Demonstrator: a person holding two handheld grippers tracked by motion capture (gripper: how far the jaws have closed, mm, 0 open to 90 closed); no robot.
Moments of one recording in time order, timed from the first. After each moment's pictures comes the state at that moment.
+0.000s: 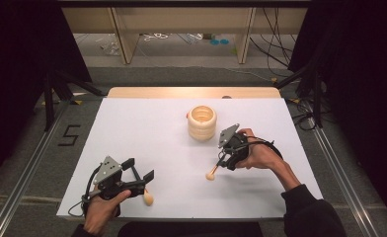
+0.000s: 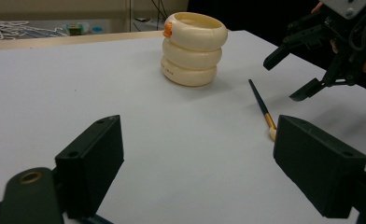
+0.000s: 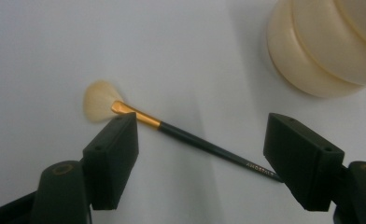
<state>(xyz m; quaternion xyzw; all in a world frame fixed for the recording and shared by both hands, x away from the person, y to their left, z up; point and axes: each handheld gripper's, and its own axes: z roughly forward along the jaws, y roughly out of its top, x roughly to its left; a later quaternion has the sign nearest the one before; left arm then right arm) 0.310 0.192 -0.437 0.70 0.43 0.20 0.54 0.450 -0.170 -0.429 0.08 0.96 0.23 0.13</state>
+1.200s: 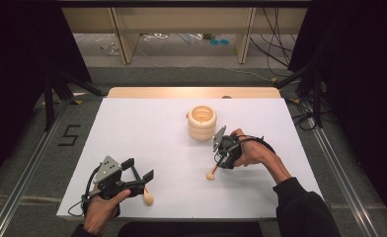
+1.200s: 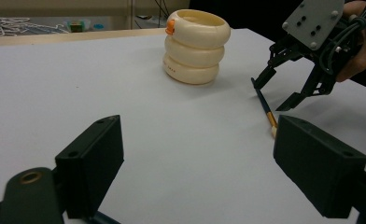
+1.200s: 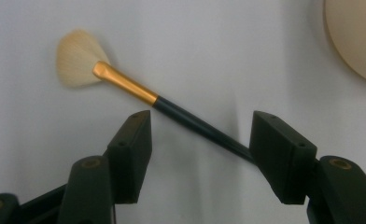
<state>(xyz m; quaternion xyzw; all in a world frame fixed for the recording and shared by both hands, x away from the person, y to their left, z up) 0.311 0.194 -0.438 0.70 0.43 0.20 0.53 0.471 -0.156 -0.454 0.03 0.99 0.14 0.08</state>
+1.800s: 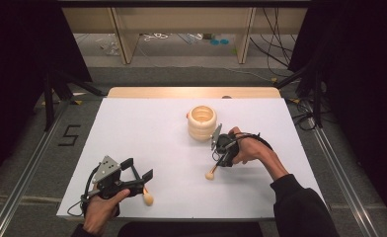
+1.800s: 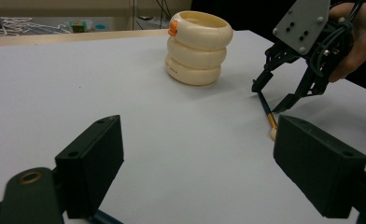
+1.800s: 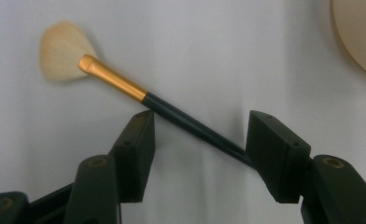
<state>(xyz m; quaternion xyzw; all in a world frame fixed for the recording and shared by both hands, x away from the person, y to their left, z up) 0.311 0.195 -0.437 0.70 0.43 0.20 0.53 0.481 -0.150 -0.457 0.03 0.99 0.11 0.07</state>
